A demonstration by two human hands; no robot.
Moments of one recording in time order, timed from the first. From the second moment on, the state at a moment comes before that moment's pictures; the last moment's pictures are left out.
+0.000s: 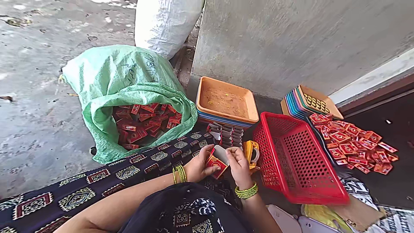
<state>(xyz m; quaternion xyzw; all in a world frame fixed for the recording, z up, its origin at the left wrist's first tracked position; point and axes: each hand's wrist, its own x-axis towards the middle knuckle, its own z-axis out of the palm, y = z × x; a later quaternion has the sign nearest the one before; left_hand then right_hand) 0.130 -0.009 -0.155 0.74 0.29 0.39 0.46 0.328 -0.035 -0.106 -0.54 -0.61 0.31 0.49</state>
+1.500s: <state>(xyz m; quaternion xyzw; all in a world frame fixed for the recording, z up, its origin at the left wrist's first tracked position) 0.128 -0.009 -0.163 0.67 0.21 0.48 0.53 0.330 -0.043 -0.103 -0.42 -0.74 0.25 0.47</state>
